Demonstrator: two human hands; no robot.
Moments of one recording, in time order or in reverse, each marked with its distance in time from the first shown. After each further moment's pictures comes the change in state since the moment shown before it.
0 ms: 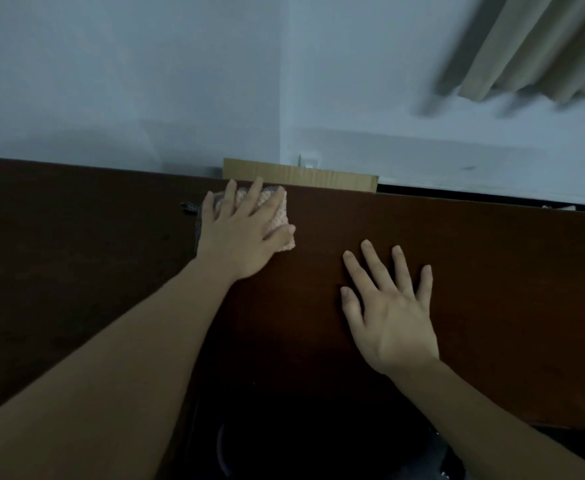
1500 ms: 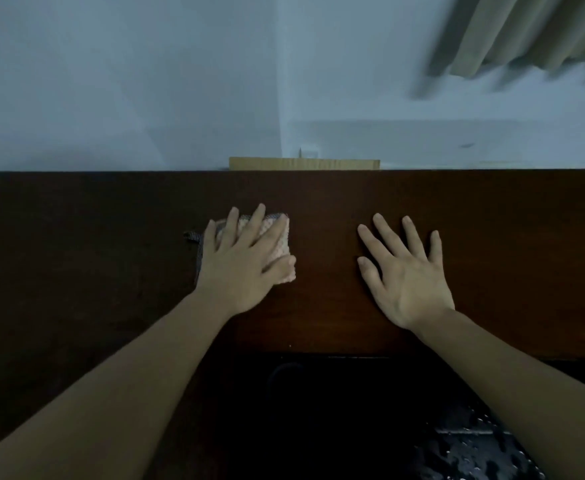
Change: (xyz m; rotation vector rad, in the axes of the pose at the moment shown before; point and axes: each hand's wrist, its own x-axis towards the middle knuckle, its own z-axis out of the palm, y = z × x) left_hand -0.081 -0.021 0.008 0.038 -0.063 0.092; right_hand -0.002 -0.002 -0.001 -0.085 -0.027 0.037
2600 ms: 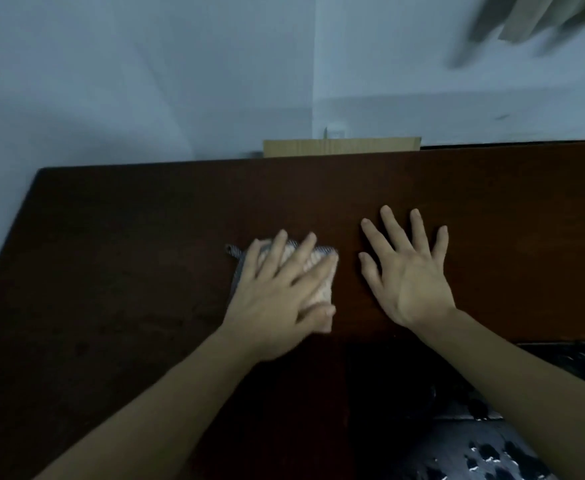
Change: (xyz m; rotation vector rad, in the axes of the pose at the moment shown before) left_hand -0.070 -0.083 0.007 0.005 -0.025 0.330; right_hand 0.006 -0.132 0.012 0.050 0.030 0.028
